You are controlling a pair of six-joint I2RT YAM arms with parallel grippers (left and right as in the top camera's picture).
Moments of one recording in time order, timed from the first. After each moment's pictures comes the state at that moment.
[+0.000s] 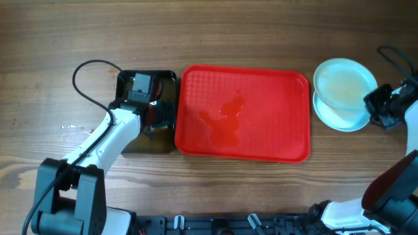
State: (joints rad) left arm -0.23 1.59 0.89 -0.53 -0.06 -0.36; right arm -0.59 1.65 1.17 -0.76 -0.18 0.45
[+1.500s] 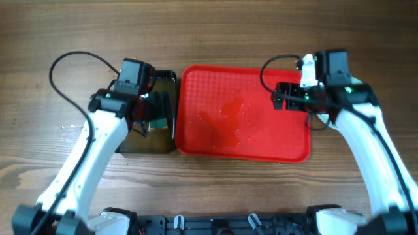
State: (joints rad) left arm -0.24 1.40 1.08 -0.88 -0.03 -0.46; right arm 0.08 1.38 1.09 -0.83 -0.19 0.17
